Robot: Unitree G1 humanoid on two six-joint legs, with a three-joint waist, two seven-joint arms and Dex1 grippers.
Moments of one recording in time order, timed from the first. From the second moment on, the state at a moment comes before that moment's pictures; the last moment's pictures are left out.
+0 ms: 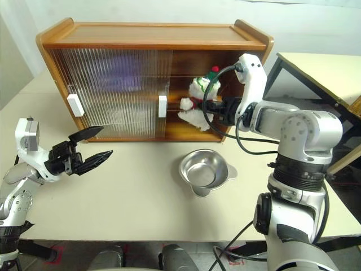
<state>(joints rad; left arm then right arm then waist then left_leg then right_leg) -0.14 0.49 0.13 -0.15 -0.64 0.16 -1.07 -0.78 -0.55 -0.31 -0.10 0.60 1.34 0.39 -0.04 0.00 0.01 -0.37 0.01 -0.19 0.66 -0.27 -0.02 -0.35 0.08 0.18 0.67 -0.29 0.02</state>
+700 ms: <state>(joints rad) -0.13 0.50 0.13 -0.16 -0.64 0.18 -1.06 -0.86 -0.43 -0.19 0.22 0.32 0.75 0.25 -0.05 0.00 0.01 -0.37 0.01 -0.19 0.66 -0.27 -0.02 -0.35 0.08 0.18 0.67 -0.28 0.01</state>
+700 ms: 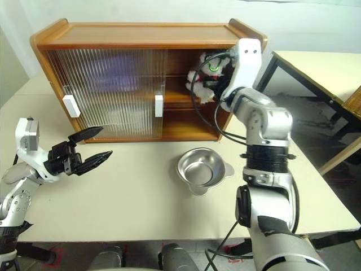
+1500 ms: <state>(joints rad) -0.12 0.51 0.14 -0.18 -0.64 0.18 -1.05 -0.88 -0.46 -0.16 0.27 0.24 0.74 0.28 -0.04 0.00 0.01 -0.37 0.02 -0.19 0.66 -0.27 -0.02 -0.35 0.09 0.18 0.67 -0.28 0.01</state>
